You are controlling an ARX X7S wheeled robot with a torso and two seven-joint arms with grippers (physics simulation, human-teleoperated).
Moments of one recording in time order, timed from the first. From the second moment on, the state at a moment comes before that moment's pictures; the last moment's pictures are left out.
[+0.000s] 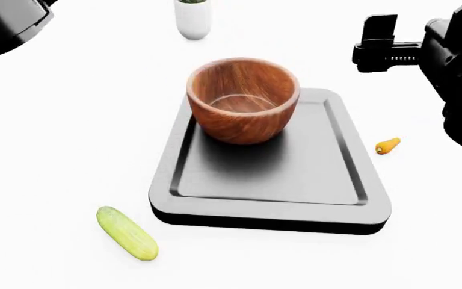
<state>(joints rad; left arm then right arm) -2.06 -0.71 1.67 -0.14 -2.08 0.02 -0.90 1.66 0.89 -1.00 -0.21 1.75 0.72 1.17</state>
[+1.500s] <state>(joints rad) -2.10 -0.84 1.59 0.07 -1.93 0.03 -0.92 1.55 0.78 -1.15 0.50 1.75 0.87 0.76</state>
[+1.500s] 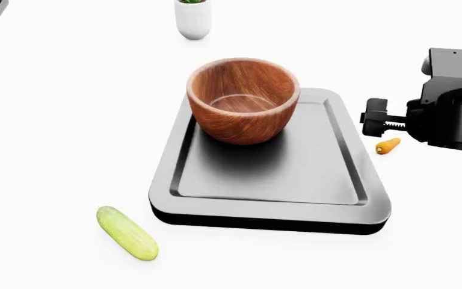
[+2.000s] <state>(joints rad) -2.09 -0.83 1.57 0.08 -1.92 0.02 -0.92 1.53 0.74 -1.18 0.60 1.71 0.87 0.71</state>
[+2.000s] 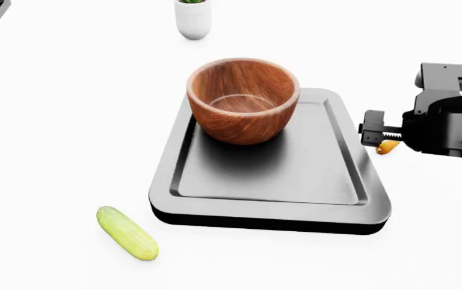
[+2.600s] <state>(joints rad) -2.07 -0.84 1.53 0.10 -1.92 0.02 -0.91 1.54 0.71 -1.19 0.68 1.68 0.85 0.67</state>
